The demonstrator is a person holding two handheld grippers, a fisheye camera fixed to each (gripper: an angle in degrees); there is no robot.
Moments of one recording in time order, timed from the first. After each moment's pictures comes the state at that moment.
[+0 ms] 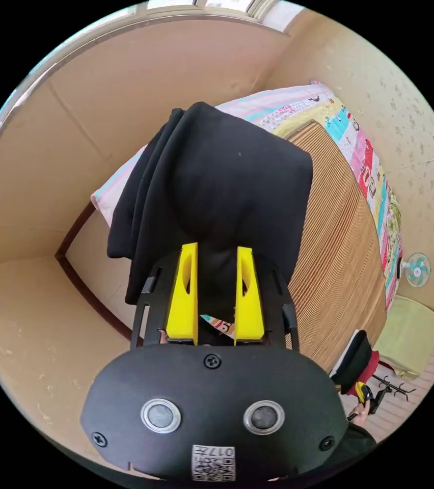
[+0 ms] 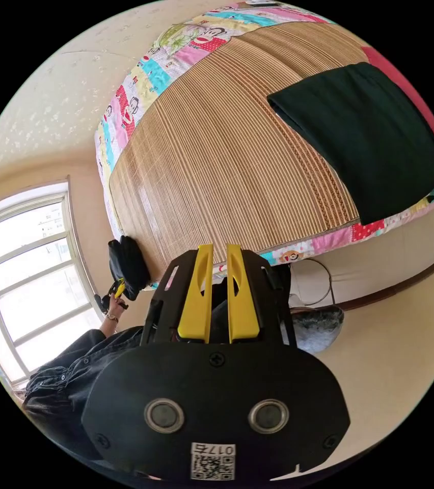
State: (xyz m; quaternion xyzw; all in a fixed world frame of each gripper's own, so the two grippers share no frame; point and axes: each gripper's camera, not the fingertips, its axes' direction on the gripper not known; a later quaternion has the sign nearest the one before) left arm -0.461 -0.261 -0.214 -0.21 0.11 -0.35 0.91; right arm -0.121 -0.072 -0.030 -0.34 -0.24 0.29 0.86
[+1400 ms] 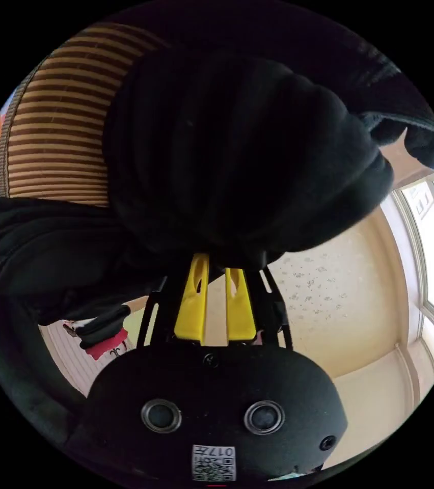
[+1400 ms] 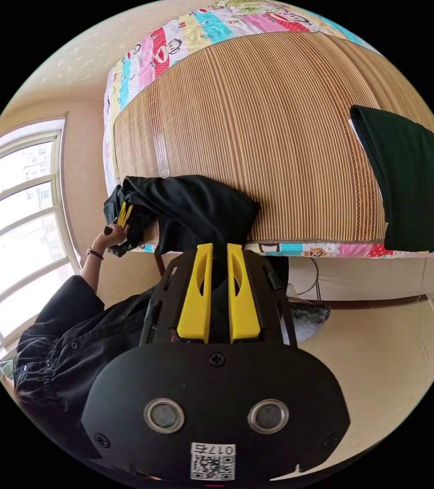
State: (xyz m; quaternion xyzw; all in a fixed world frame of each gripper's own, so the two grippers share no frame) left arm -0.334 -0.248 -0.119 -0.15 0.54 -0.71 0.42; right arm -0.255 -0.052 0.063 -0.40 -0.26 0.15 0.87
